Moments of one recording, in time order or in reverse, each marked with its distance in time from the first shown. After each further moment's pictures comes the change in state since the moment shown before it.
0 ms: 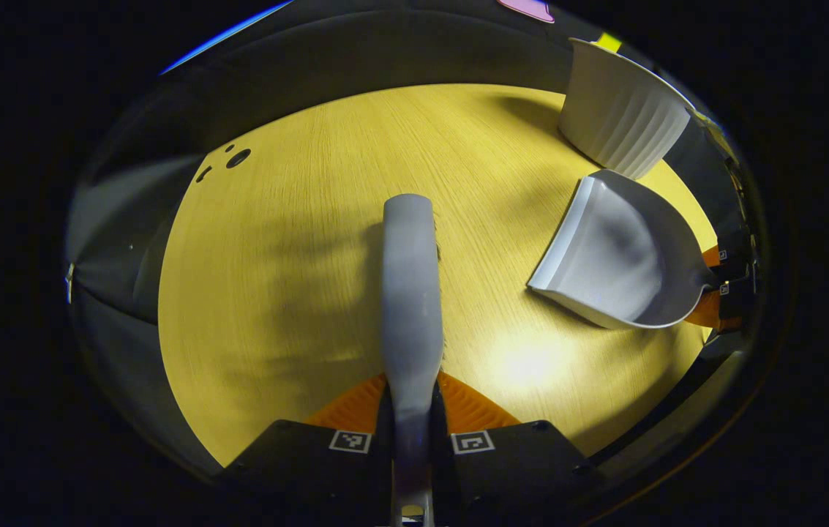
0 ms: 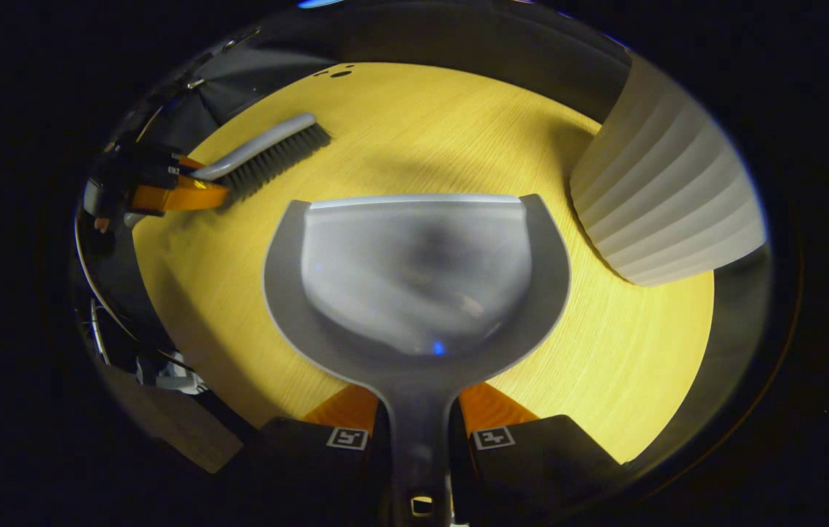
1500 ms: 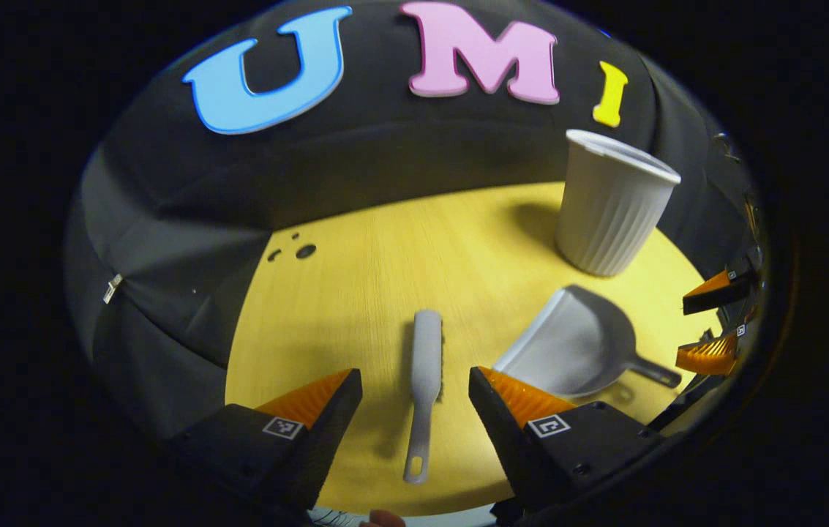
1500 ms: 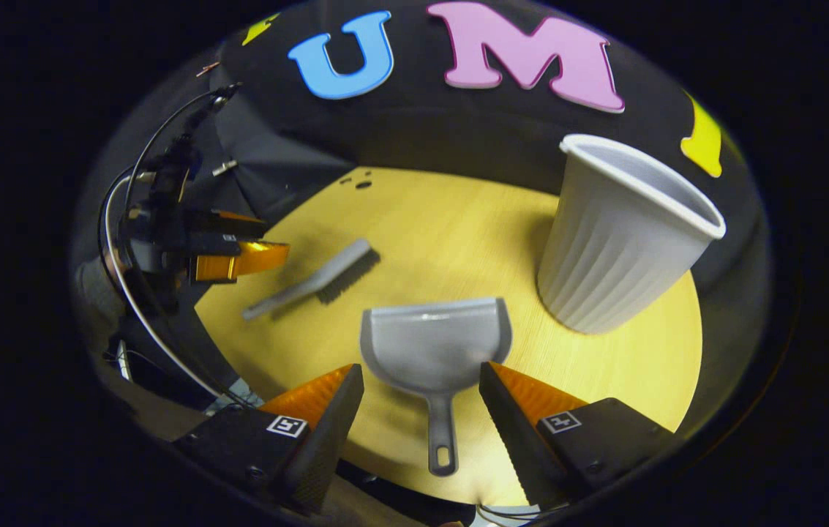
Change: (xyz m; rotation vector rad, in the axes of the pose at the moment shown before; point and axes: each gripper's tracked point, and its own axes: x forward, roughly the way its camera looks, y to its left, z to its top) left arm -0.152 0.000 0.070 -0.091 -0.483 0.123; right arm -0.158 0.015 0.082 0.127 -0.504 0.073
